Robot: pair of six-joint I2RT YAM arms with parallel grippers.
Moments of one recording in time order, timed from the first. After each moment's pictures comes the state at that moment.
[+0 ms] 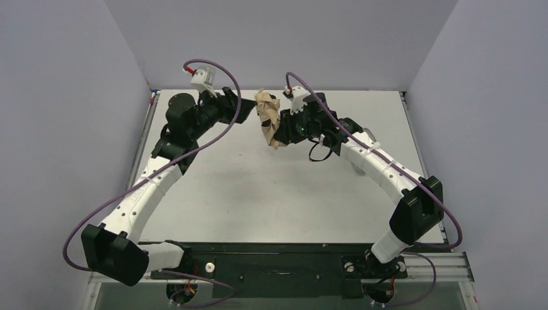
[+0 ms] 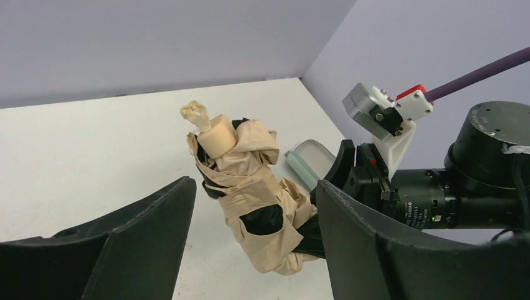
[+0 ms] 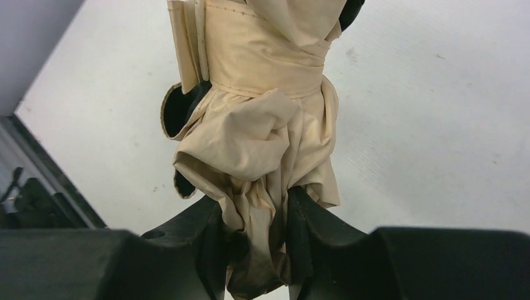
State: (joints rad) left arm -0.33 1.26 1.20 0.08 0.29 -0.48; right arm 0.58 1.60 1.46 -0.43 -0.31 0.22
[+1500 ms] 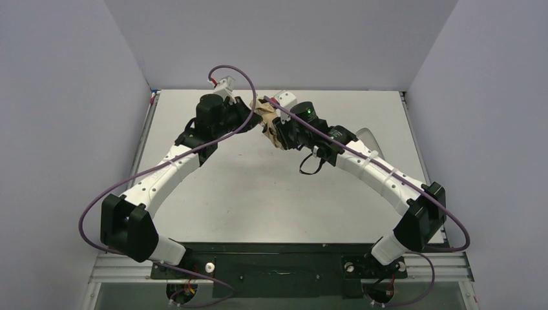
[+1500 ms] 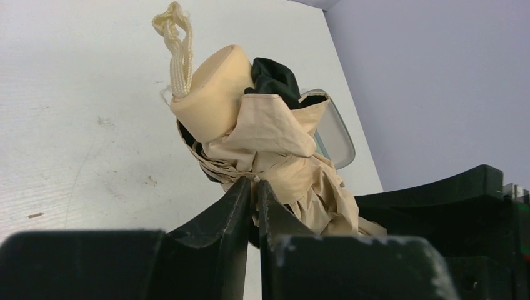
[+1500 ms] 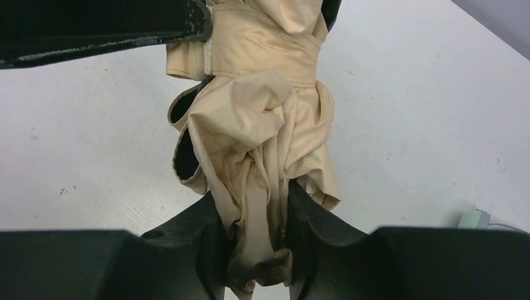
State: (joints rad) left arm -0.44 1.44 1.22 -0.06 0.20 -0.67; right arm 0.74 1.55 1.46 -0.48 0.09 -0.02
